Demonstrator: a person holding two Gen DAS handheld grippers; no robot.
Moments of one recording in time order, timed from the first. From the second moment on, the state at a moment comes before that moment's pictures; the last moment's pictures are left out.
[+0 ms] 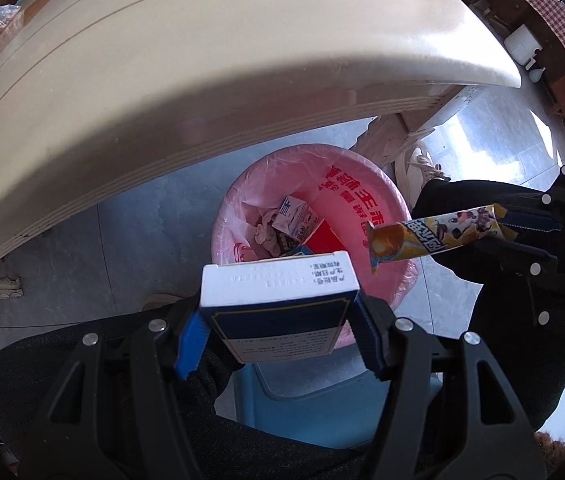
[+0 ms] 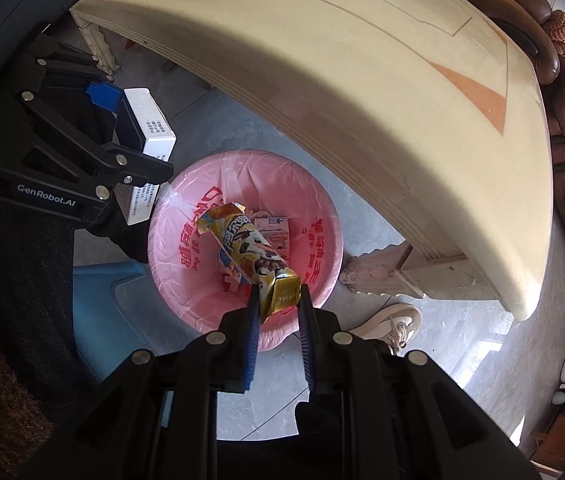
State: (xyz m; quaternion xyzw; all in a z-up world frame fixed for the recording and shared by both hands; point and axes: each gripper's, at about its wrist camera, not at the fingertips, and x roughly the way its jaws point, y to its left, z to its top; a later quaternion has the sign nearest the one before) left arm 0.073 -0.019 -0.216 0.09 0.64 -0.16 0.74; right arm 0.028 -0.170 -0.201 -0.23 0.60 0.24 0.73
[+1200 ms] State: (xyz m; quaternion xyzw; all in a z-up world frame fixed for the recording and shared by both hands) left arm 0.105 -0.044 -0.364 0.05 0.74 -0.13 0.65; right arm 0.068 -0.186 -0.340 -0.20 0.67 0.21 0.69
